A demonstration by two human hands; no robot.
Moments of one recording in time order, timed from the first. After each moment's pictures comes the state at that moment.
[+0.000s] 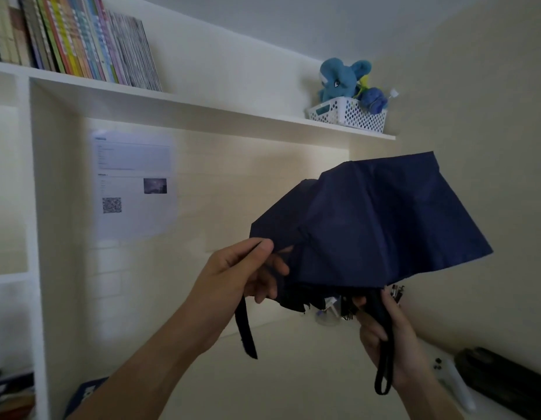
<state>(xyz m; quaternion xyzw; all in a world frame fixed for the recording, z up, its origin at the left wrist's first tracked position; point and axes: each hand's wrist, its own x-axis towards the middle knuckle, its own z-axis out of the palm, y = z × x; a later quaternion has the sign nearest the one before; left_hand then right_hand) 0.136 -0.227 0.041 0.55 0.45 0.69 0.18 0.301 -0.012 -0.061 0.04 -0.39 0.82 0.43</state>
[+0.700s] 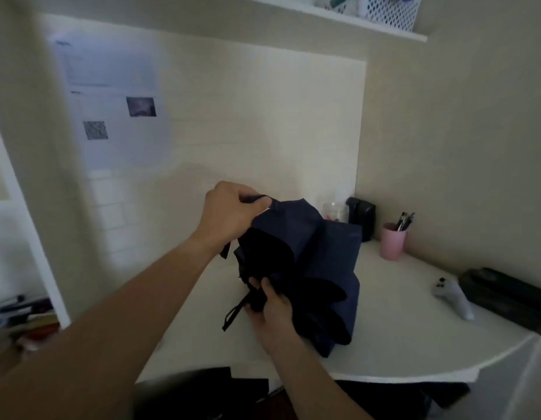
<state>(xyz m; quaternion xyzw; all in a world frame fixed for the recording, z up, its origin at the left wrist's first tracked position) 0.062 -0.160 0.001 0.47 0.70 0.53 -0.03 0.113 -0.098 -0.189 -0.23 -0.22 0.87 0.37</state>
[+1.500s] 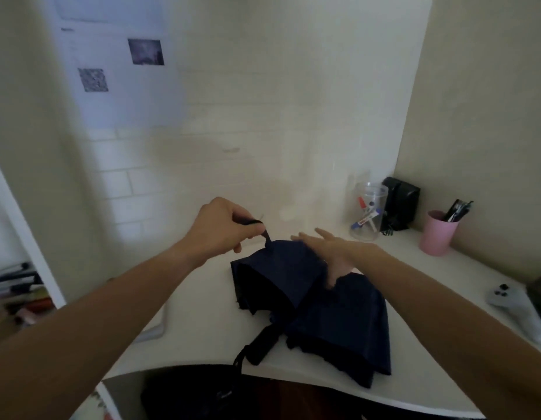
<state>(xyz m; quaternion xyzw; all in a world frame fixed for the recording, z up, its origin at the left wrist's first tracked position) -0.015 -0.147 -0.070 0.43 0.80 0.42 0.07 0.100 0.113 -0.155 -0.18 -0.98 0.03 -0.12</state>
